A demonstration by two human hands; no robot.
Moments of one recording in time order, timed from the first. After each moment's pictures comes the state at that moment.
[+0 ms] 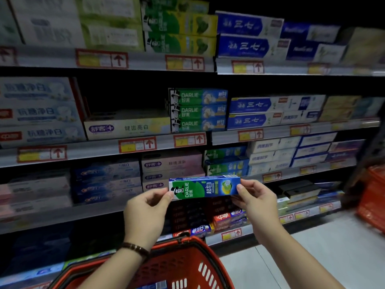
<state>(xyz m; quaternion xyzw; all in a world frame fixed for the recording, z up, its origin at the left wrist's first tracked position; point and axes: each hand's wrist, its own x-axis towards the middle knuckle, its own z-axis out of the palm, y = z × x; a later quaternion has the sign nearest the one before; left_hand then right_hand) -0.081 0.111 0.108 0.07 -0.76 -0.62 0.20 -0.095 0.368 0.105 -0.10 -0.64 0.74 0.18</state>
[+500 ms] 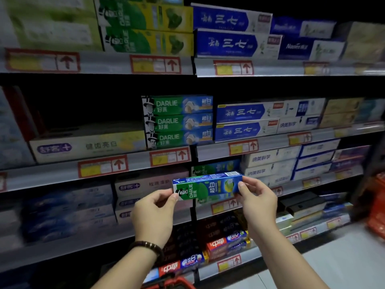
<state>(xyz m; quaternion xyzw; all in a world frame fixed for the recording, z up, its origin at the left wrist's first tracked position) -0.181 0.180 0.104 0.08 -0.78 -0.57 0.23 -0.203 0.413 0.088 -0.14 -0.61 0.73 0.28</state>
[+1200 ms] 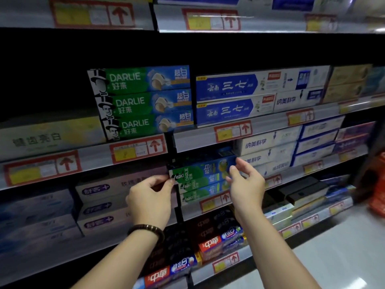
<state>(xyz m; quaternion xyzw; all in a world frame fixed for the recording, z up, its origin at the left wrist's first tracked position) -0.254 0.236 0.089 0.11 -0.80 -0.52 0.27 -0.281 0.433 0.054 -0.17 -0.59 0.73 0.30</state>
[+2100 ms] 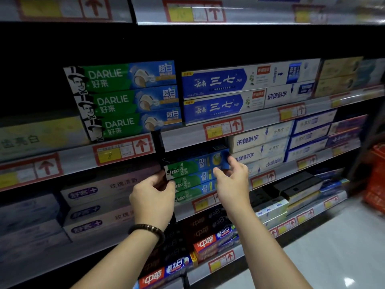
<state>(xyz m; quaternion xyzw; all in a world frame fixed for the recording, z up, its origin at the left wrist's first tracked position) -0.259 0.260 0.084 0.08 -0.82 -0.52 0.22 -0.283 0.434 0.055 -0.11 -0.70 0.65 0.26</state>
